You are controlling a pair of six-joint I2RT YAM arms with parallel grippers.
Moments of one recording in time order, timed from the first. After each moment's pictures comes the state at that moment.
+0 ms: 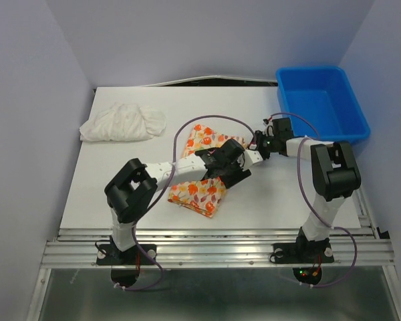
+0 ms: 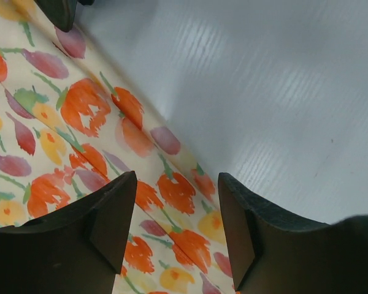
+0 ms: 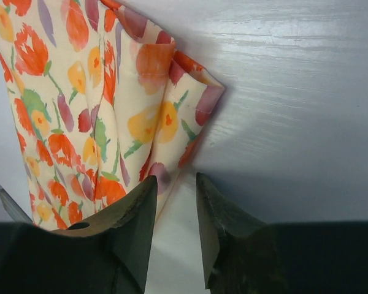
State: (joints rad) left arm -0.97 1.83 1.29 -0.34 0.05 0.21; right arm 0.15 1.87 1.04 -0.07 -0.50 0.48
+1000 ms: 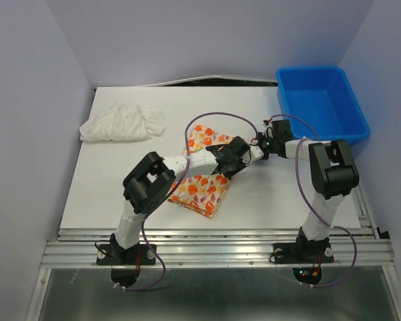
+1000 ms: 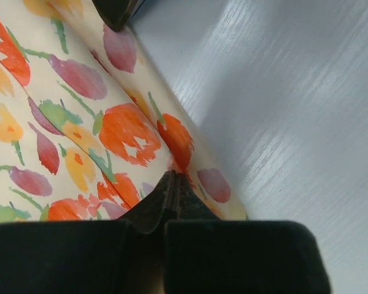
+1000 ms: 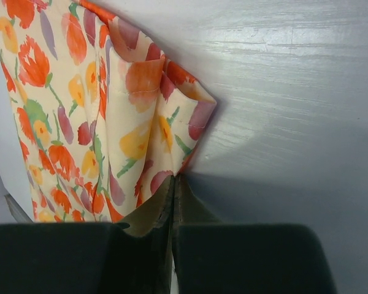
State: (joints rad) left arm -0.95 2.03 1.46 -0.38 -0.08 0.18; right arm 0.15 1.91 1.02 0.02 -0.51 0.52
